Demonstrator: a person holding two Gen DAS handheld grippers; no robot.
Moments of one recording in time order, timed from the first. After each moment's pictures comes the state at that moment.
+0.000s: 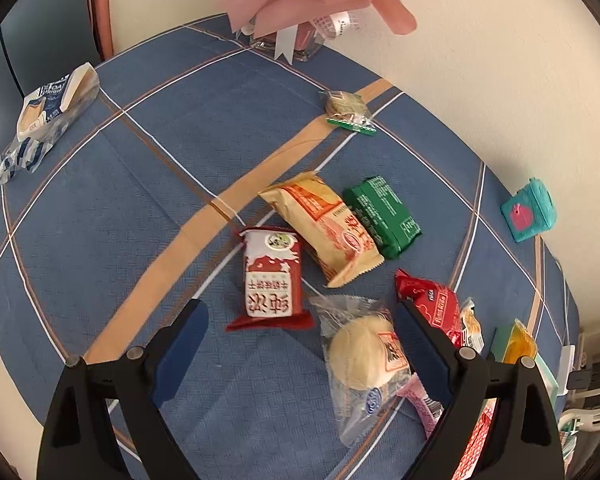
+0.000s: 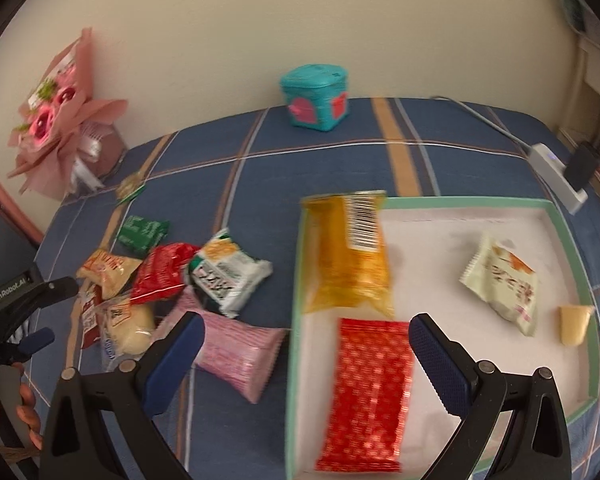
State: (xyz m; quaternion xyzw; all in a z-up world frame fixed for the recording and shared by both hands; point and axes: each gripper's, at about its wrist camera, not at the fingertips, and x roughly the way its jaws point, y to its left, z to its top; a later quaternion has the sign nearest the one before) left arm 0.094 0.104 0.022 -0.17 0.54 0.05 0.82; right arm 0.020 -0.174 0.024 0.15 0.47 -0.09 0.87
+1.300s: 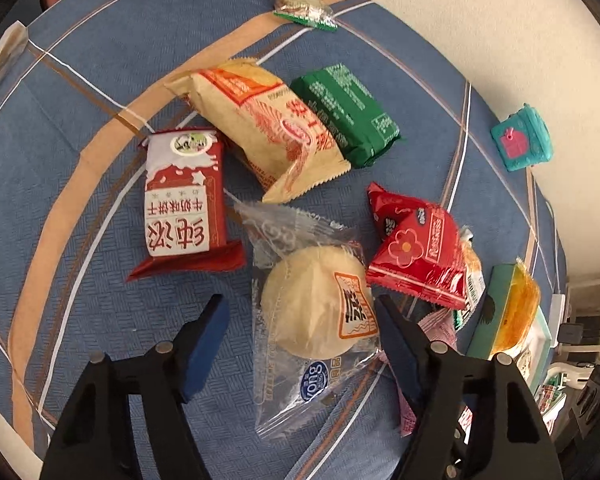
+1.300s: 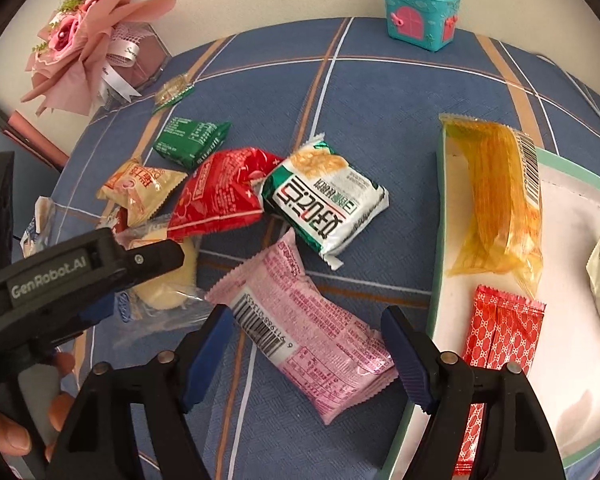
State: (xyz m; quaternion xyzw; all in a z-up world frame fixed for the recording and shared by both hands) left arm 0.105 0.056 -0.044 -0.18 0.64 -0.03 0.75; right arm 0.052 -0.125 -0.028 0.14 0.57 0.01 0.81
